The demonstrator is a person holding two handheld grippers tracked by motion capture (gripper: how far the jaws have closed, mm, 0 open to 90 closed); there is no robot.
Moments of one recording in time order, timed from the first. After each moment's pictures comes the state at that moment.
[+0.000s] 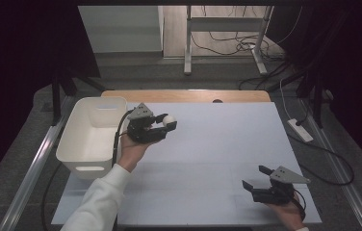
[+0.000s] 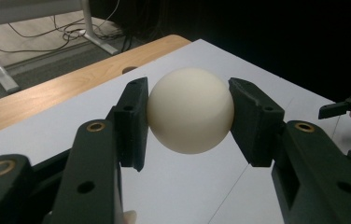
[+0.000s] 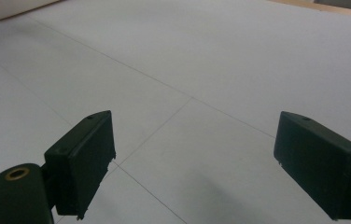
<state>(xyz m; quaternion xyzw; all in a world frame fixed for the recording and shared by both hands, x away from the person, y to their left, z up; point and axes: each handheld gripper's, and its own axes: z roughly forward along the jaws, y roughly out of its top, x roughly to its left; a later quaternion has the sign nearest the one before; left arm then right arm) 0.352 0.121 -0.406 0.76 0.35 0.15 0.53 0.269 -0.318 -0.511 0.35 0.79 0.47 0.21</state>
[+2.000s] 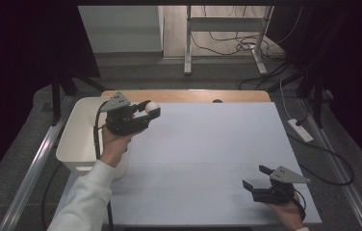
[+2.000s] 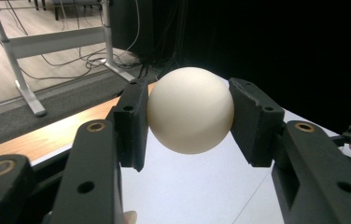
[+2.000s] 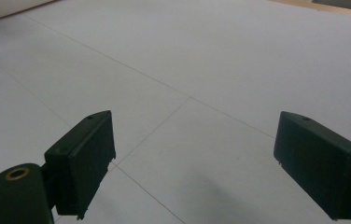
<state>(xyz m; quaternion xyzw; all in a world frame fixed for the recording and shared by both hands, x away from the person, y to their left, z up) 0.338 0.164 -0.365 0.72 0.36 0.19 0.56 0.270 -0.318 -0.511 0.35 0.79 0.46 0.21</state>
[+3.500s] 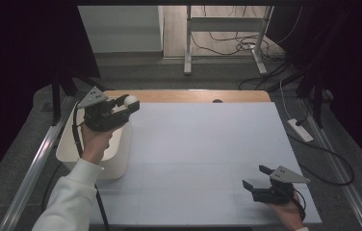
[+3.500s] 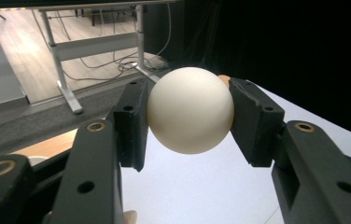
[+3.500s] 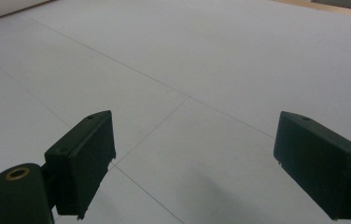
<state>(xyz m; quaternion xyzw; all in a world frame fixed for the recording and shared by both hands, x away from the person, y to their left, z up) 0.333 0.211 -0.356 0.70 0.40 0.24 0.54 0.270 -0.318 -0.511 0.35 0.79 0.46 0.21</state>
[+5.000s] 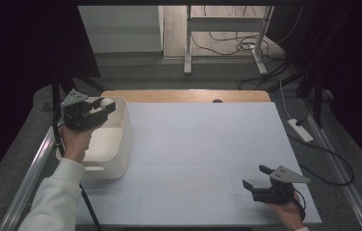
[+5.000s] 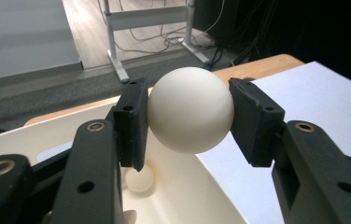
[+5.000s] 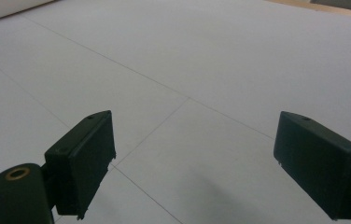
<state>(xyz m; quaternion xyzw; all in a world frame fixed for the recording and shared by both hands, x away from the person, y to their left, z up) 0.345 0.264 -0.380 0.69 0.48 0.26 0.47 0.270 -0.318 -0.511 0.35 0.79 0.46 0.21</state>
